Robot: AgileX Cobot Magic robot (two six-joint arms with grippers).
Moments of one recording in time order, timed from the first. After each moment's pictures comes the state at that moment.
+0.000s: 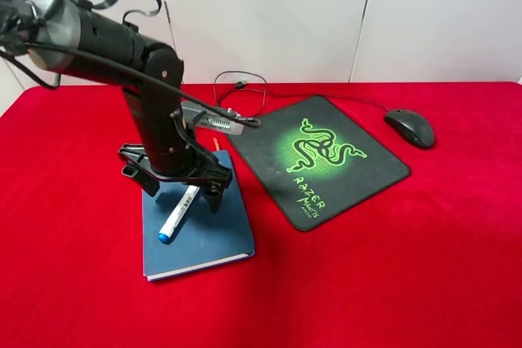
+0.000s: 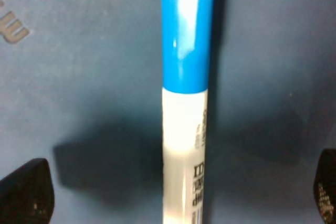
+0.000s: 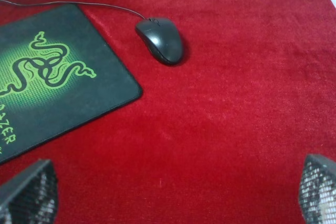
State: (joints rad) left arm -0.61 1.95 -1.17 0.02 0.72 -0.30; right arm -0.04 0.00 -0.49 0.03 1.02 0.02
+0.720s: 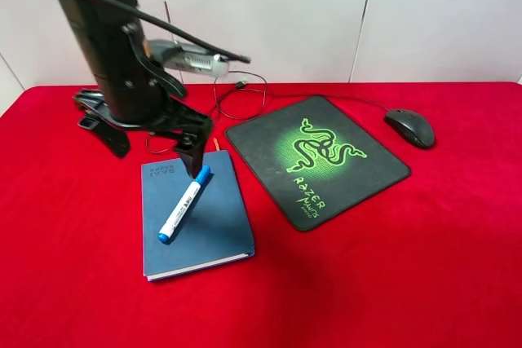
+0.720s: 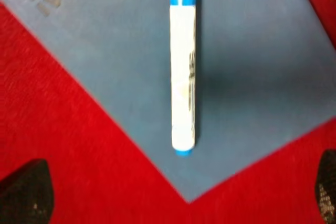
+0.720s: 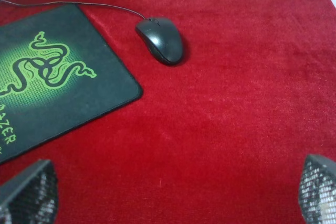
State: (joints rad) left arm -0.61 1.69 -1.25 0.02 1.03 -0.27; right arm -0.04 0.00 -0.49 0.03 1.02 0.02
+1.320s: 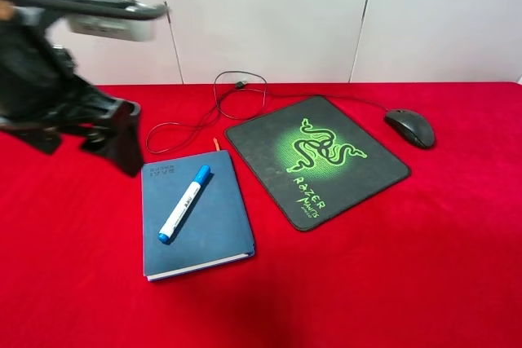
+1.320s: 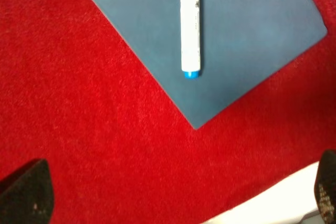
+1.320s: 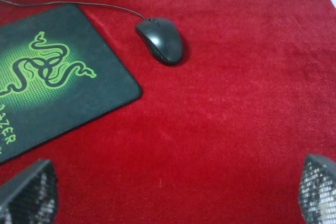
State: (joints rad) left arm -0.61 1.27 -1.05 0.02 1.07 -0.26; right arm -0.04 0.00 -0.49 0.03 1.02 0.02
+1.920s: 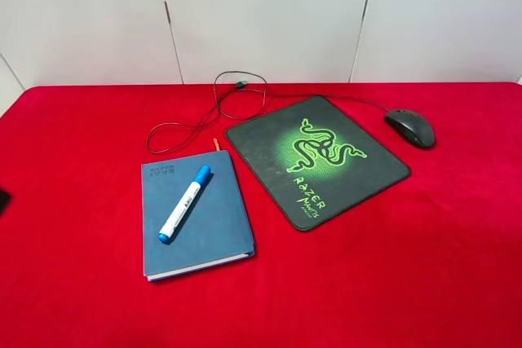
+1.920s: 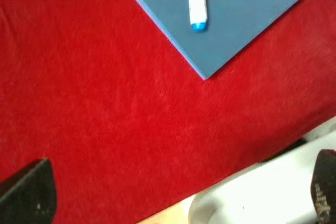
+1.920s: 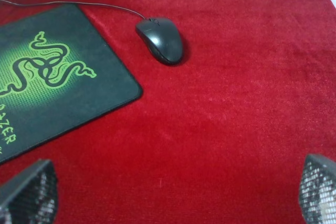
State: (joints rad) left arm -0.61 0.74 -0.87 0.03 1.16 -0.20; right arm -0.04 0.00 -0.49 0.03 1.02 0.02
